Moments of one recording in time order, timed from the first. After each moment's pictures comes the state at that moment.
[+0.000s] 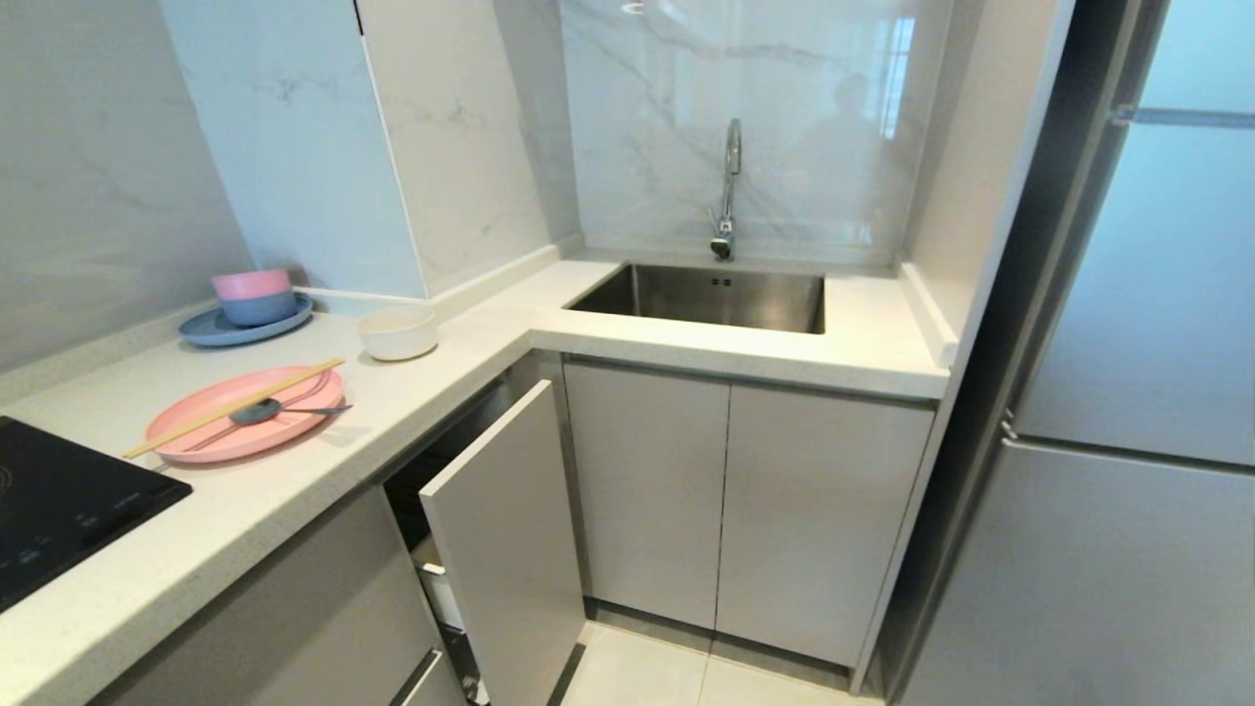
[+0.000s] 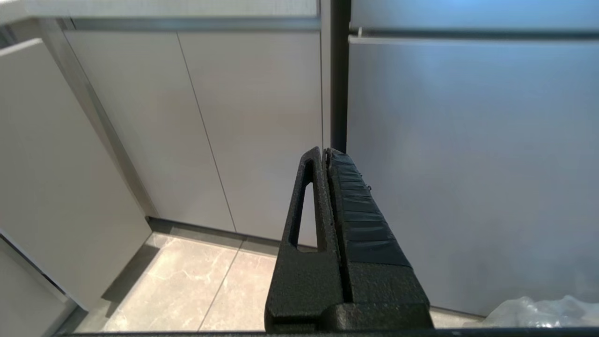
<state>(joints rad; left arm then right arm) 0.00 0.00 0.00 0.01 -0.02 0.02 0.00 0.00 0.00 0.00 -0.02 0.05</state>
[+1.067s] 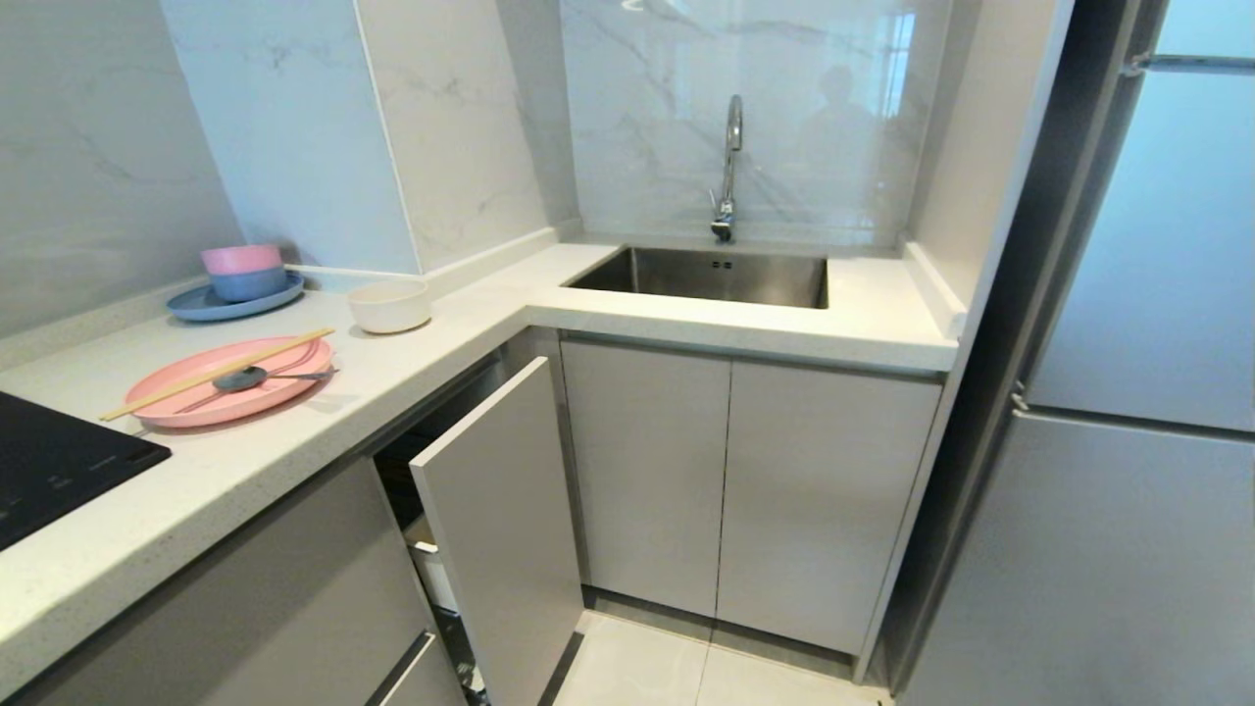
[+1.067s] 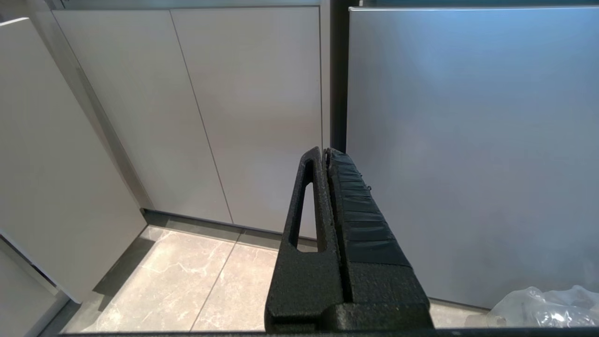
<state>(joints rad) 0.00 0.00 0.00 0.01 -0.02 0.02 0.00 0.00 0.00 0.00 -0.02 0.05</state>
